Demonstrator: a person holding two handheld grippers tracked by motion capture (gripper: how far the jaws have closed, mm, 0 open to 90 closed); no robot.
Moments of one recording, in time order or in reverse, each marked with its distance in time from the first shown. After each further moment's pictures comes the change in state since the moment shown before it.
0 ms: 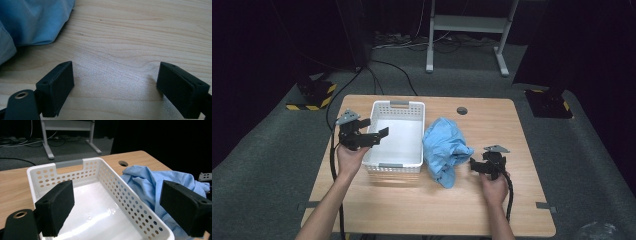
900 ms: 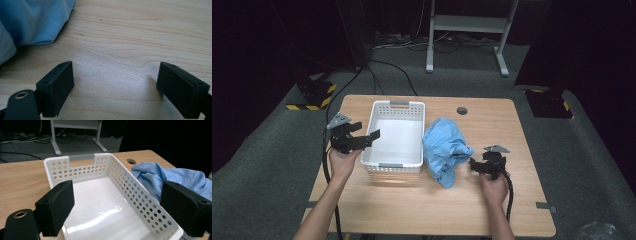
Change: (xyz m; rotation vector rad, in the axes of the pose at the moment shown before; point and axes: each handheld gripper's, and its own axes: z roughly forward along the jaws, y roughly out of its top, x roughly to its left) left arm 0.016 -0.012 -0.015 0.001 0.043 -0.035; right arm 0.000 0.000 0.000 0.000 0.000 0.000
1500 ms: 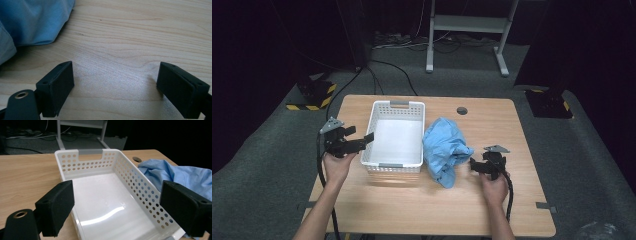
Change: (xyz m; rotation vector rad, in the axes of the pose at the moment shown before) left arm 0.013 -0.014 -0.011 0.002 0.031 -0.036; right arm 0.000 0.000 0.000 0.000 0.000 0.000
